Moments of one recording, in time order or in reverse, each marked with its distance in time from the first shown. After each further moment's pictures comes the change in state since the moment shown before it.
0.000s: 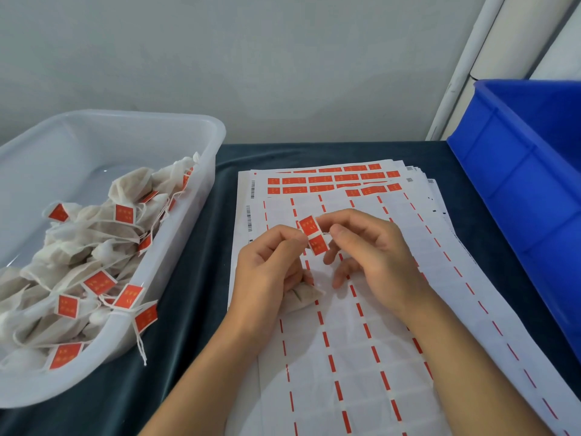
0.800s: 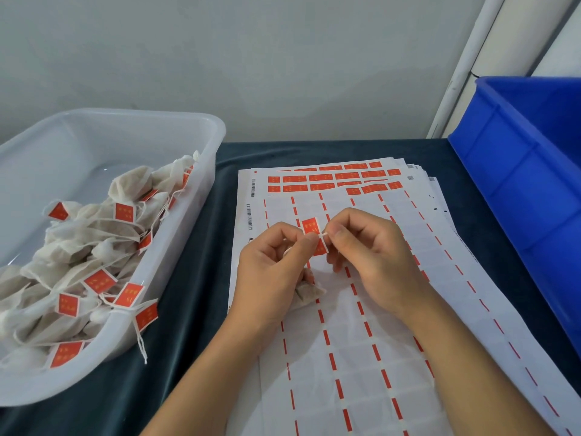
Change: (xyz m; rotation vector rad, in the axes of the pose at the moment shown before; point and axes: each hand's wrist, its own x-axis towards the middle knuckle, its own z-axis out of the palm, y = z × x) left_hand 0.002 -0.004 0.004 0.116 0.045 0.045; right_hand -0.001 -0.005 0.003 -0.107 -0.007 -0.072
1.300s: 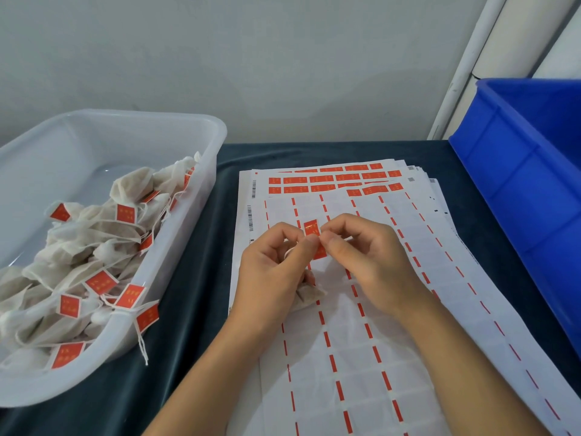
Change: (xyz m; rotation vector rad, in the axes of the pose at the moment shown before) left_hand -0.002 0.003 0.000 -0.006 -0.019 0.019; right_hand 0.001 0.004 0.003 -0.038 -0.003 -0.018
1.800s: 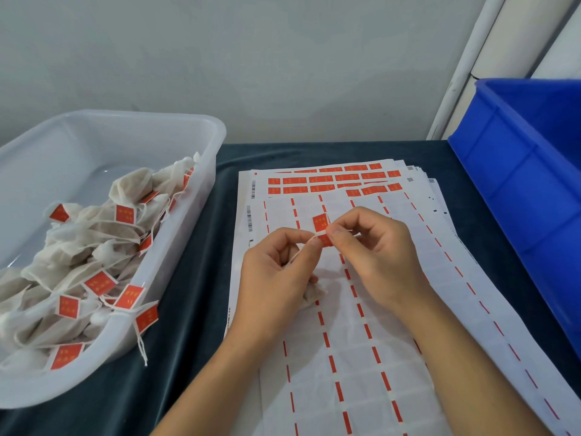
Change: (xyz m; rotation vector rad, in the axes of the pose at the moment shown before) left_hand -0.001 -0.008 0.002 0.086 0.058 0.064; right_hand -0.001 0.002 -0.004 -0.048 0.149 -0.005
